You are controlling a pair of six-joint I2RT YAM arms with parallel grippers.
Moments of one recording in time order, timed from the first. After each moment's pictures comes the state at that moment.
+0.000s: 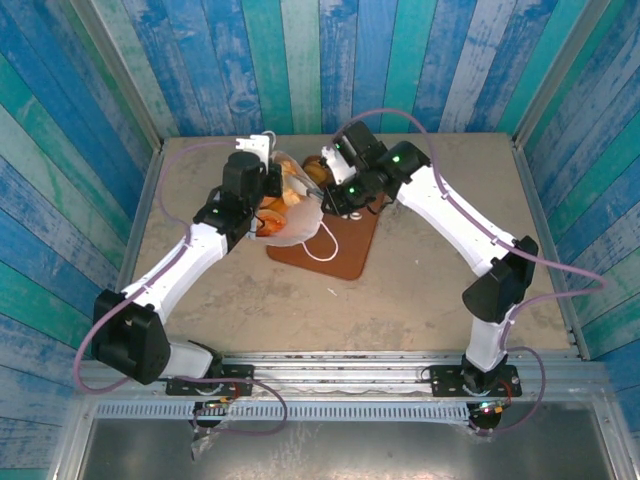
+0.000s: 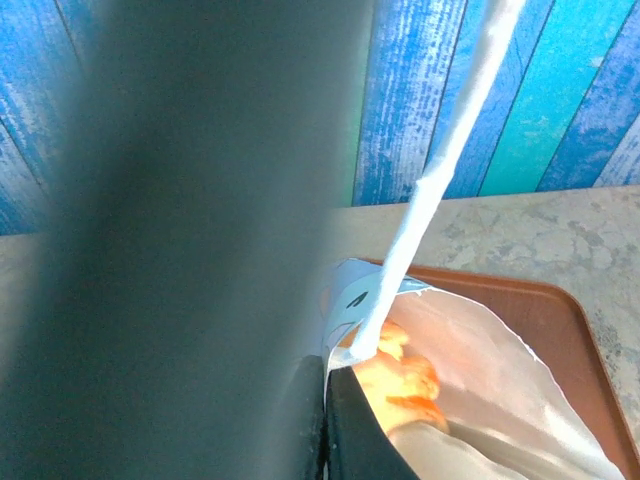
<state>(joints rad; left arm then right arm) -0.41 1.36 1.07 -0.04 -0.24 -0.14 0.72 1.84 1.96 -1.13 -0.22 0.23</state>
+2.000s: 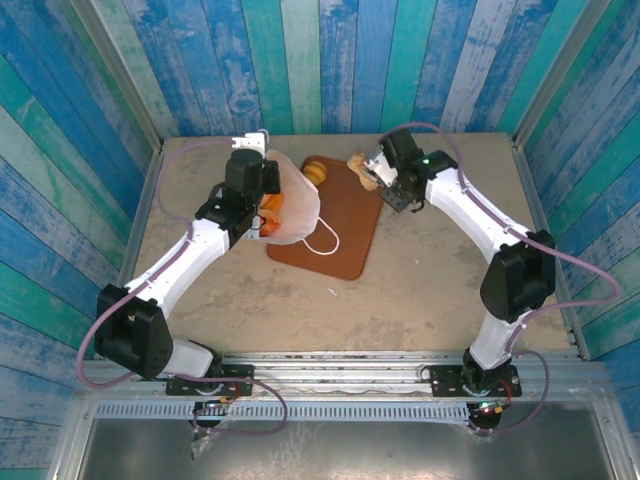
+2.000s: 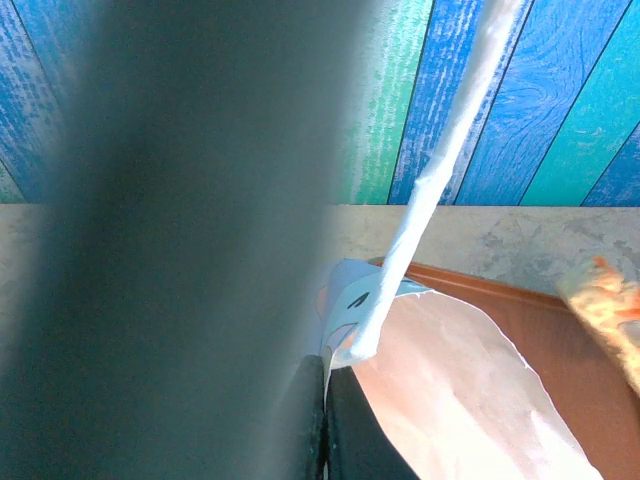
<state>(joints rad) -0.41 1.39 1.10 -0.08 -0.31 -0.20 0.47 1.79 1.62 -0.90 0.26 -0.40</state>
